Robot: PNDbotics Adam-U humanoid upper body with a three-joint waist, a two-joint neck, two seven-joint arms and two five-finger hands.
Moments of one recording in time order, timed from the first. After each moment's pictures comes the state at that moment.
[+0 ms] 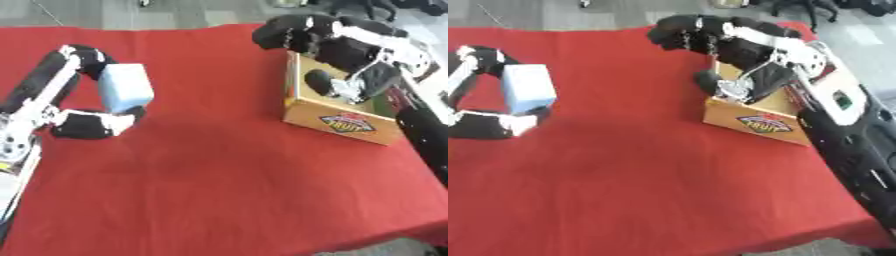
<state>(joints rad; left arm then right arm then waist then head) -0.76 0.26 -0.34 -1.58 -0.50 0.08 -0.23 -0.56 -0.71 0.10 -1.76 -0.43 -0.36 0.80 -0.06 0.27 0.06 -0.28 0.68</state>
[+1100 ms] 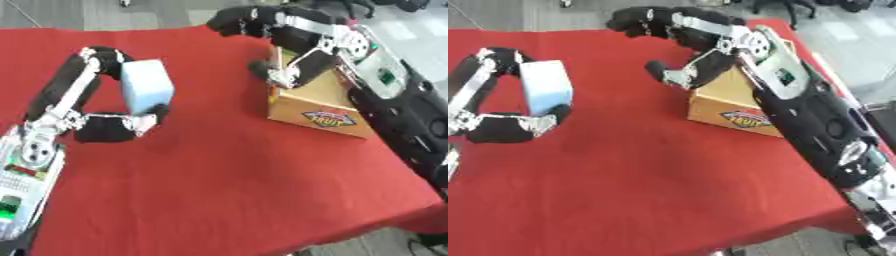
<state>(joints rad) -0.81 0.09 -0.38 -1.51 -0.49 -0.01 -0.17 -0.66 -0.72 0.16 -1.60 -0.27 -0.46 0.72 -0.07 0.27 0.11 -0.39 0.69</state>
